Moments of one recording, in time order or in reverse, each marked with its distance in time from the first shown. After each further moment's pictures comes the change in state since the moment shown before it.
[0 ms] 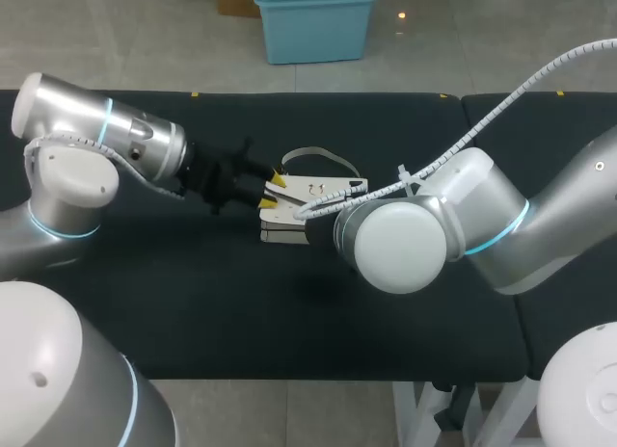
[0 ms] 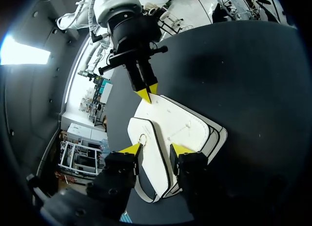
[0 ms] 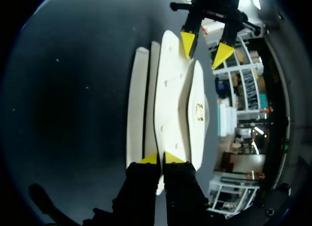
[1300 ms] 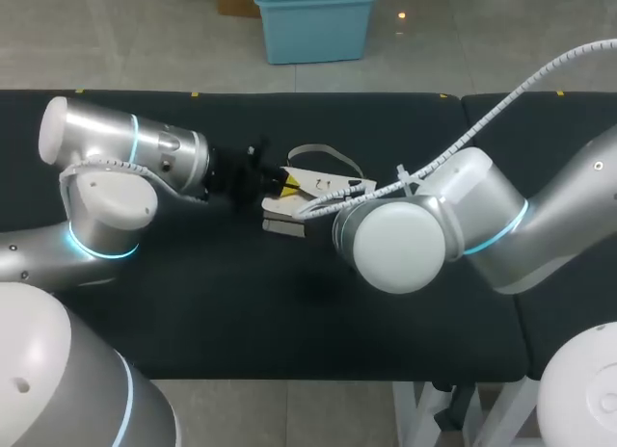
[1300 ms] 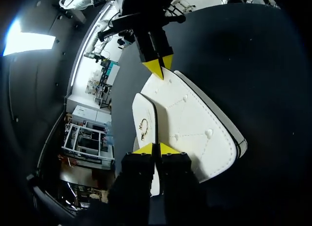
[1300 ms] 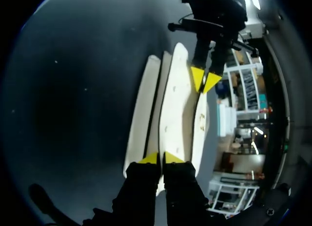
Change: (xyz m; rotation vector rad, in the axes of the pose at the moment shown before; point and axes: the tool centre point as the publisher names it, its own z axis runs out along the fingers) left arm -0.016 0.030 0.031 -0.149 -0.073 -0.089; right arm -0.001 0.001 0.001 -0.001 -0.003 0.001
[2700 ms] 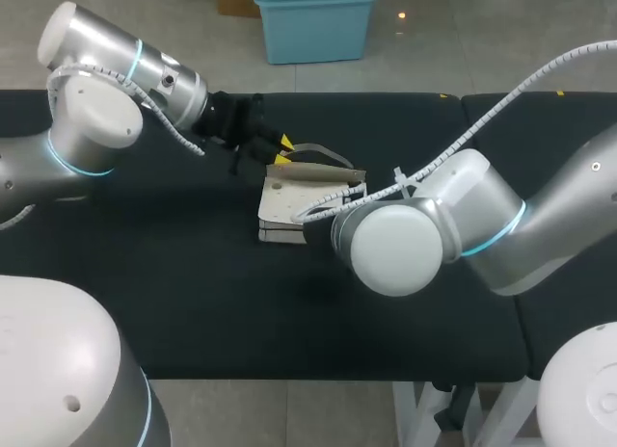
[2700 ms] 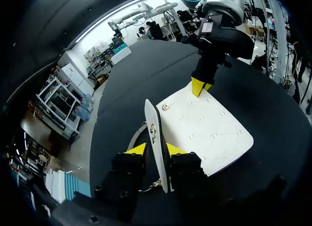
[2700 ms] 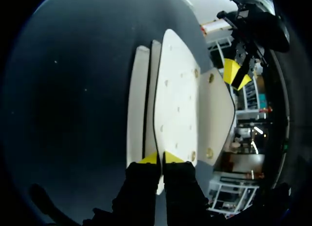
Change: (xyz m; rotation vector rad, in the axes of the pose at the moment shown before) left arm -0.039 0.016 -0.025 0.031 0.203 -0.477; right arm 0.002 0.001 0.000 0.004 -0.003 0.001
